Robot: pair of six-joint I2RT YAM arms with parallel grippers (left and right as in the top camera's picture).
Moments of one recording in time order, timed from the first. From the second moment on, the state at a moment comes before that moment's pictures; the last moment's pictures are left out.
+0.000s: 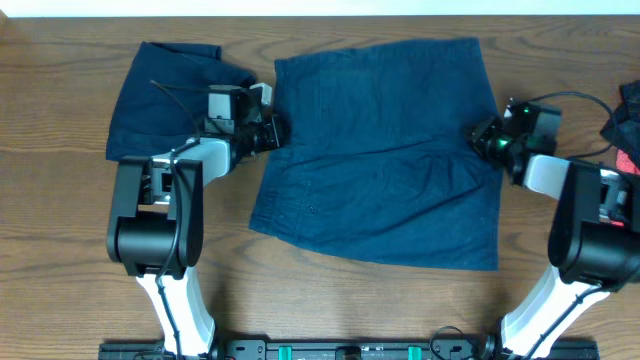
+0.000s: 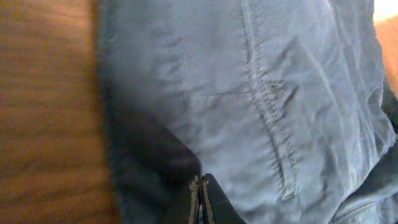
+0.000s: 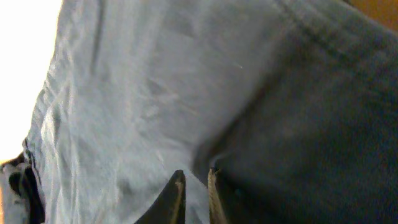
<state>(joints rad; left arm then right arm) -0.09 2.05 1.10 0.05 0.59 -0.33 -0.23 2.00 0.96 0.15 -0.54 0.62</state>
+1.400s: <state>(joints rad) -0.09 1.61 0.94 -0.95 0.46 -0.11 -0.46 1.58 0.68 -0.84 -0.47 0.18</state>
